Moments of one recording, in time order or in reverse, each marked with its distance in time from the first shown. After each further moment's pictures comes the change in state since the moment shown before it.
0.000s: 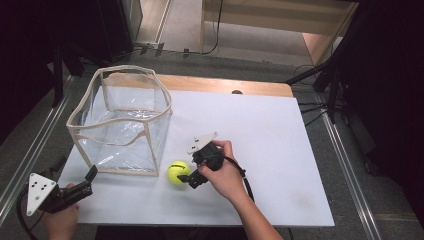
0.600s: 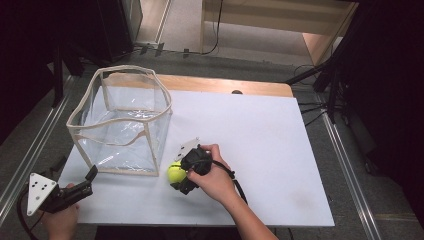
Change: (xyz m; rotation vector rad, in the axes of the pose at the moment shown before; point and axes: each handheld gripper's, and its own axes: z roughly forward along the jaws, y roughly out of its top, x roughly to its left) left arm 0.000 0.000 0.000 -0.001 -0.002 0.001; right arm 0.013 0.008 0.030 0.140 0.023 -0.051
